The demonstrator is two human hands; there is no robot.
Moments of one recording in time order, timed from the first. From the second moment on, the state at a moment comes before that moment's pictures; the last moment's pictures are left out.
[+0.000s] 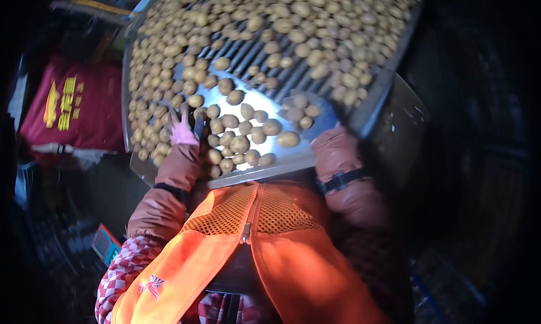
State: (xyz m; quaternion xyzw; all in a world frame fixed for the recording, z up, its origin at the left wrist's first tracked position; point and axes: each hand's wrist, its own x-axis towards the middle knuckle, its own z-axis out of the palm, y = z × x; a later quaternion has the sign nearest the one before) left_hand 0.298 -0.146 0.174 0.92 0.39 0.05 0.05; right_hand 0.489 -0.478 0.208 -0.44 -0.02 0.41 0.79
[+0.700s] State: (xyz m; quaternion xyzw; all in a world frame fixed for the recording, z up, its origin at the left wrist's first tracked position) left_hand 0.281 -0.181 0.163 0.98 0.18 0.07 0.09; right_hand 0.276 -0.831 0.197 -0.58 0.47 0.17 0.64
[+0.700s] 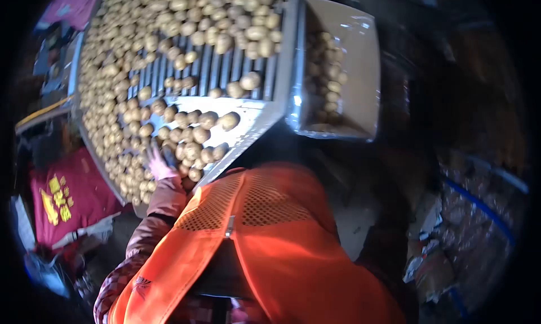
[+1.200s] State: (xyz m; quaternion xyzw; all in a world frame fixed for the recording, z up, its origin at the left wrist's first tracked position) left_hand 0.248 -0.214 0.219 0.98 0.05 -0.05 0.17; right_hand 0.428 -0.540 0.252 -0.78 -0.10 0.24 0.57
